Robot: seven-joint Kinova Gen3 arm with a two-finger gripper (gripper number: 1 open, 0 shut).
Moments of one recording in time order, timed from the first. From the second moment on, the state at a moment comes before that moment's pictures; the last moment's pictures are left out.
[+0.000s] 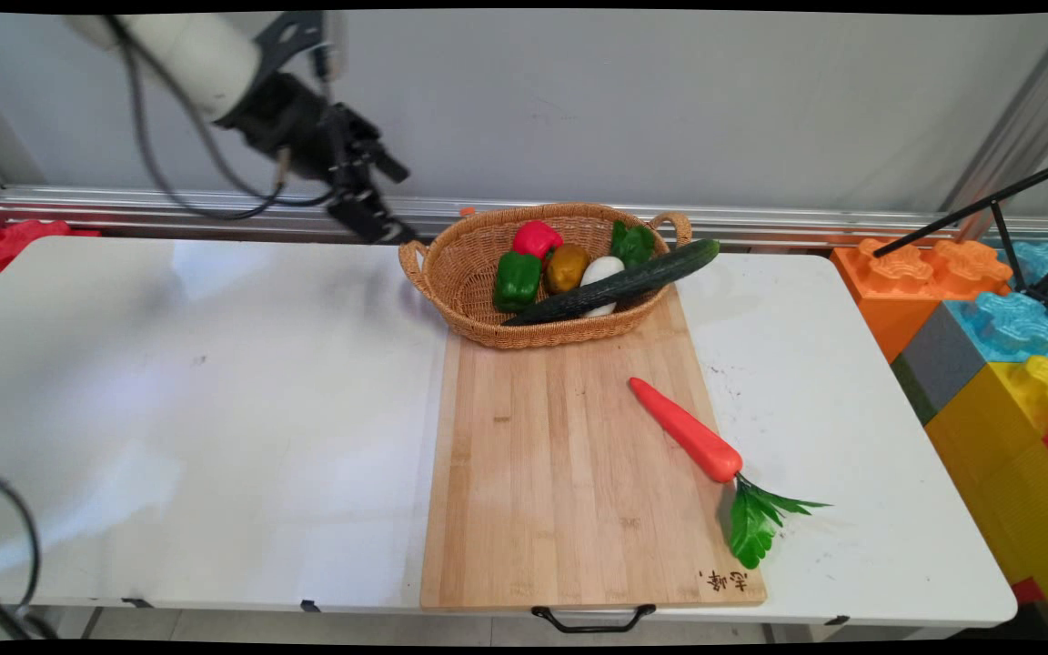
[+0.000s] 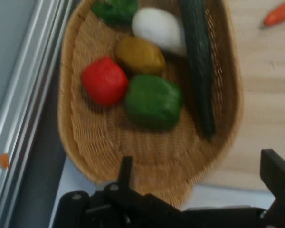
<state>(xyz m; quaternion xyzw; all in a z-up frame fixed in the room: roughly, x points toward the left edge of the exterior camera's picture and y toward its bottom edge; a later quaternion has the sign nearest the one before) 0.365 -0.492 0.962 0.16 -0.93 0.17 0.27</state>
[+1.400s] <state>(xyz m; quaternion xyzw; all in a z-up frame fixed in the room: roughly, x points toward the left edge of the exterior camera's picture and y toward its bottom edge) 0.212 -0.629 0.840 0.22 -0.94 0.06 0.27</state>
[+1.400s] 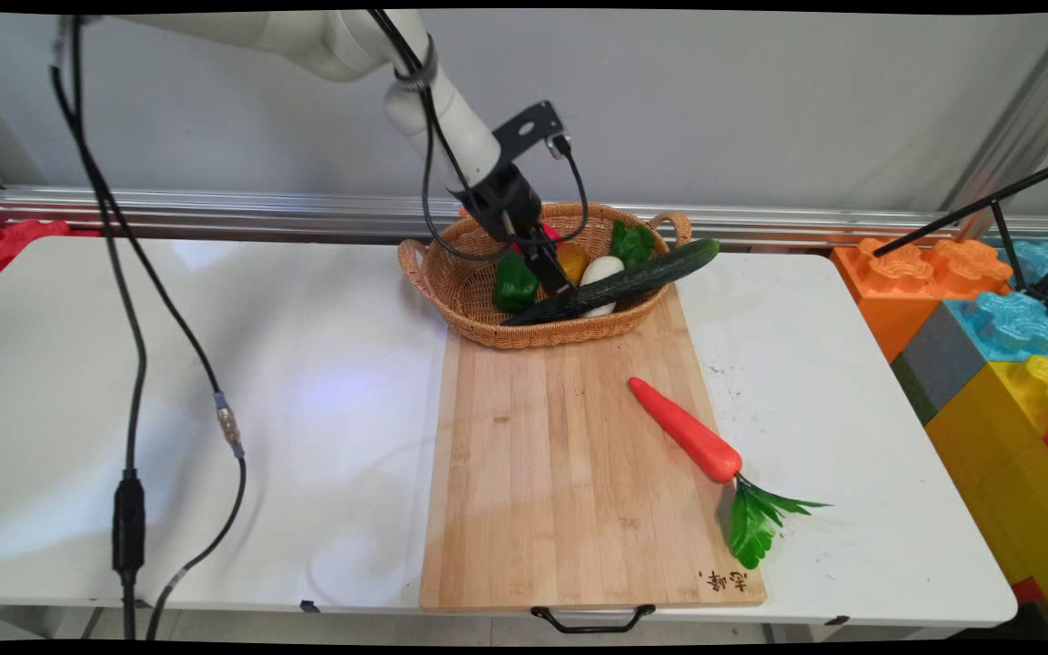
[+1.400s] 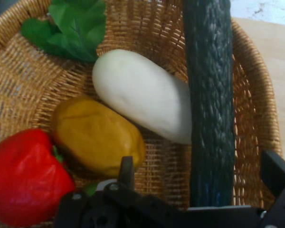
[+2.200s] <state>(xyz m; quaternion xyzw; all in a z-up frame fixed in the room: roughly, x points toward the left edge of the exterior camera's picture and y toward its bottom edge) 0.197 -0.643 0.803 0.25 -0.93 0.02 0.27</state>
